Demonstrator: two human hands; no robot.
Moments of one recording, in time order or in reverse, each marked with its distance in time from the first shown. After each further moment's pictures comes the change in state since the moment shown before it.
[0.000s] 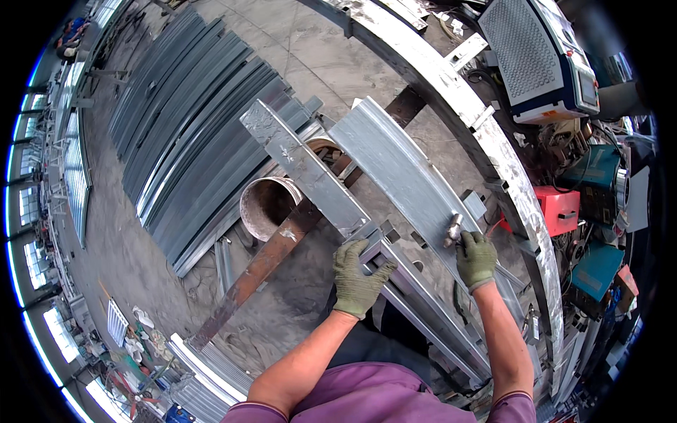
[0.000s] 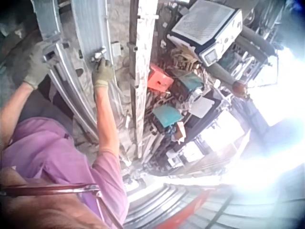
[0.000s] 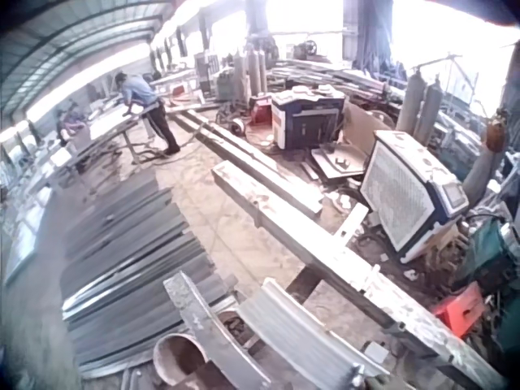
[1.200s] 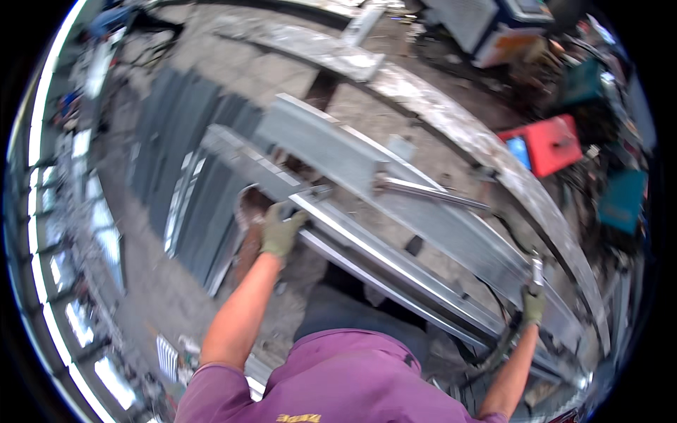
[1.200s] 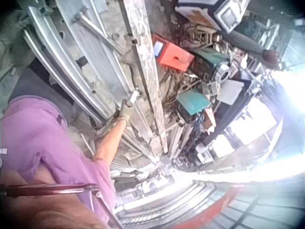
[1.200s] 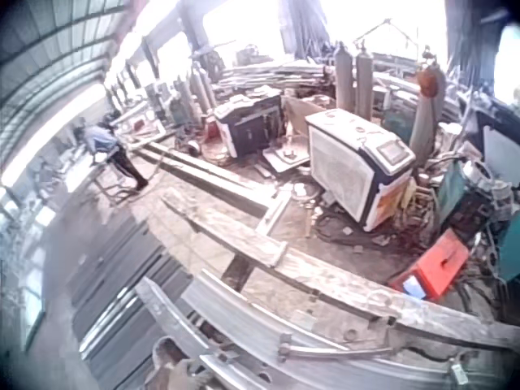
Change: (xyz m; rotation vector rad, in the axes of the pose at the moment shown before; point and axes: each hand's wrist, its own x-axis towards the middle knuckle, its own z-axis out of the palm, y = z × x) left_hand 0.032 0.008 -0.020 0.156 -0.273 -0.249; right_hand -0.424 0.286 0.003 0.525 0.106 1.145
